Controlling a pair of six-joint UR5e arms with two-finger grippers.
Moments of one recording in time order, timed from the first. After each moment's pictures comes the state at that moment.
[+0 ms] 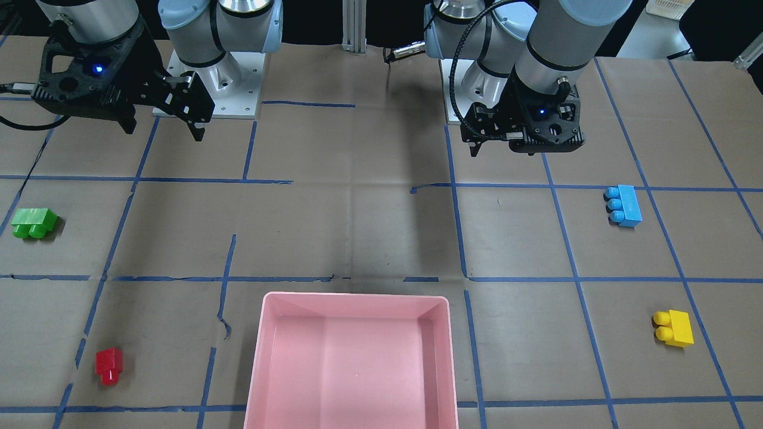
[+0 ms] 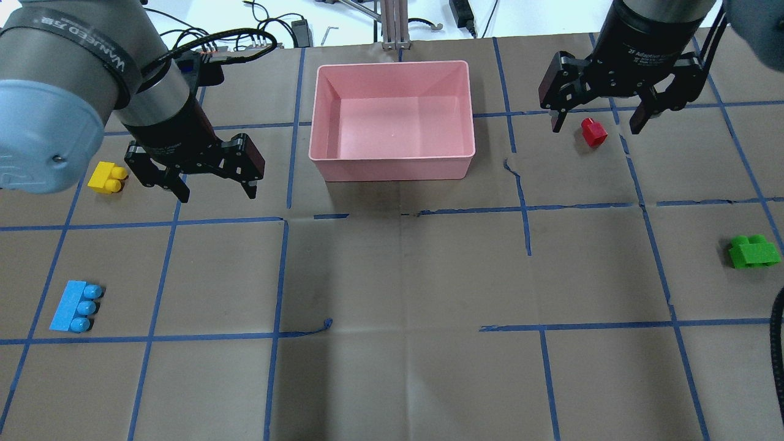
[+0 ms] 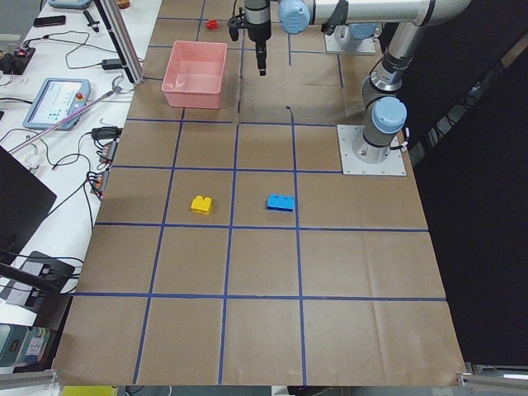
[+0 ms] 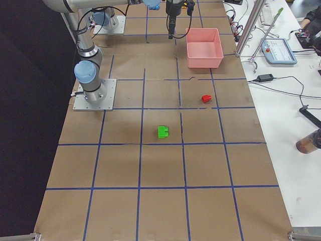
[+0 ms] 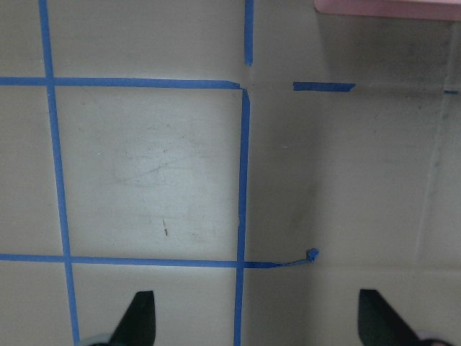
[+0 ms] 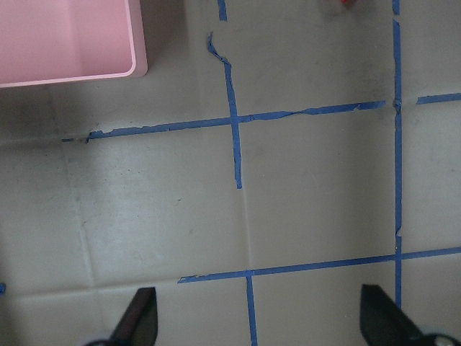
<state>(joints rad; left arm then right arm) -1.58 -1.54 -1.68 -1.59 1.59 -0.05 1.58 -1.56 1.46 -1.44 -1.58 0.10</state>
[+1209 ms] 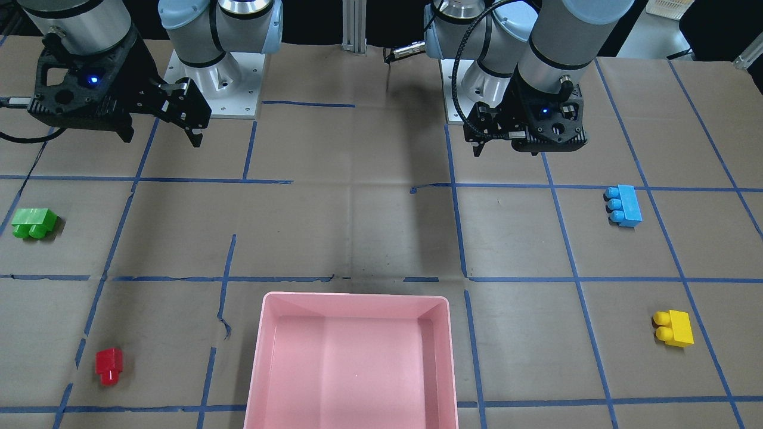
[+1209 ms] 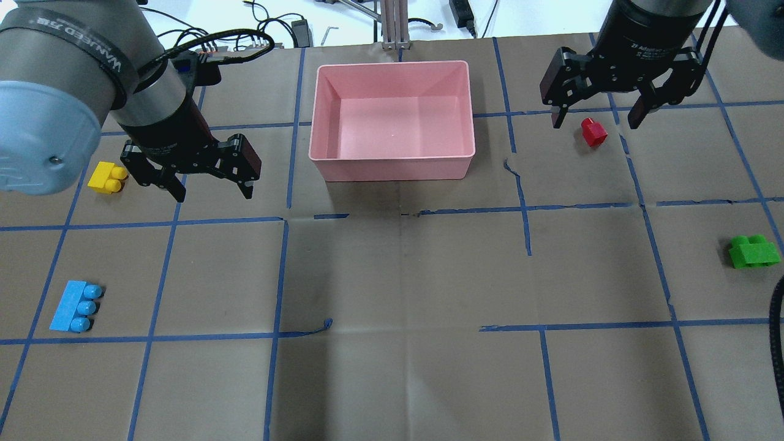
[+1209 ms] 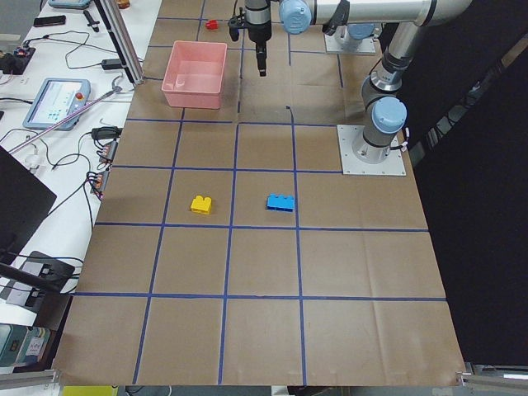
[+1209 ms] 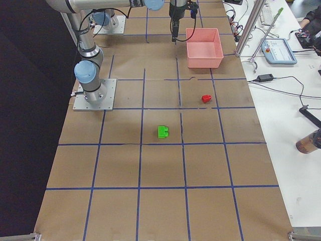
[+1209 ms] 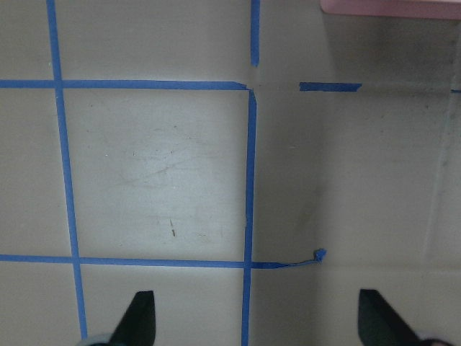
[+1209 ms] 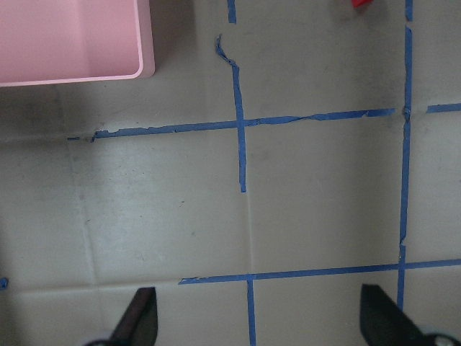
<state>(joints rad) -1.57 -1.53 -1.68 -1.59 1.60 -0.03 1.48 -1.54 1.45 -1.45 -1.56 -0.03</state>
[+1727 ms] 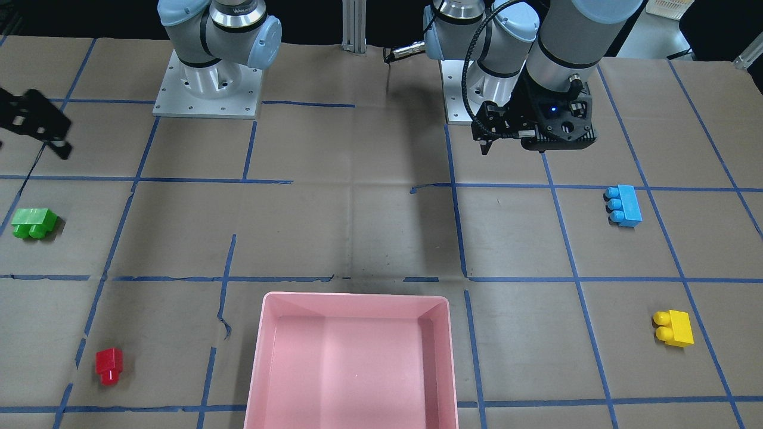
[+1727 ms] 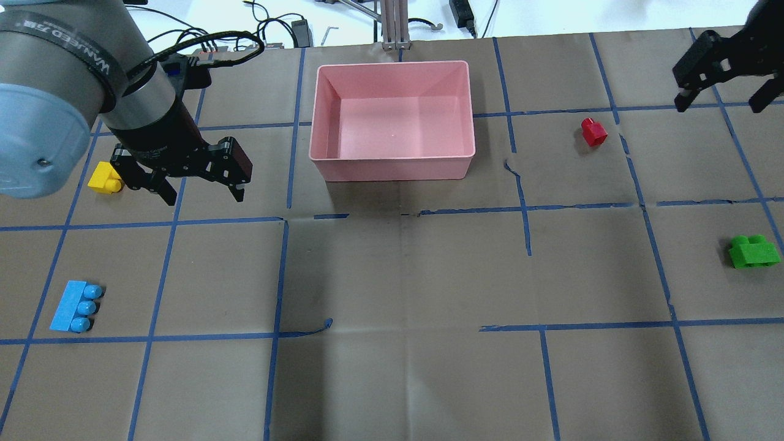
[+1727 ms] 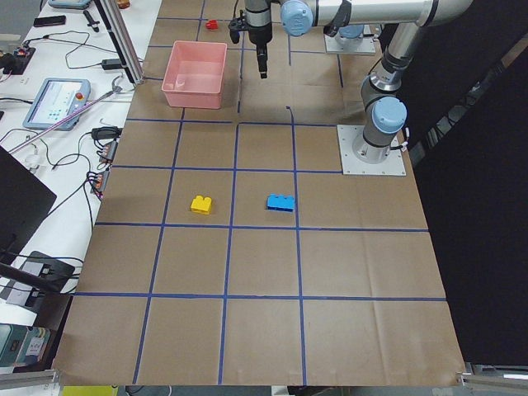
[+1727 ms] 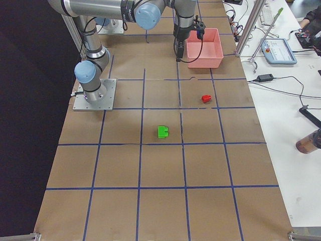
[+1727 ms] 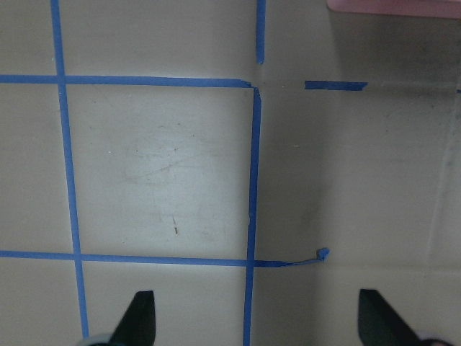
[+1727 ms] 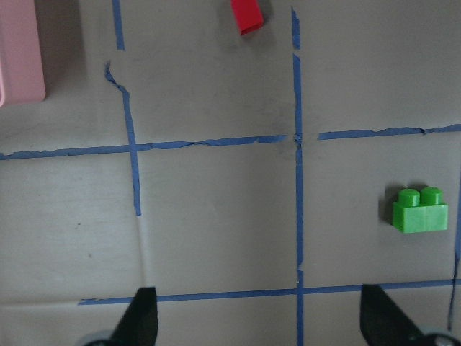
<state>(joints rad) -1.54 -1.51 -1.70 -1.60 1.61 0.01 1.17 -1.52 1.46 -1.47 -1.58 -0.36</state>
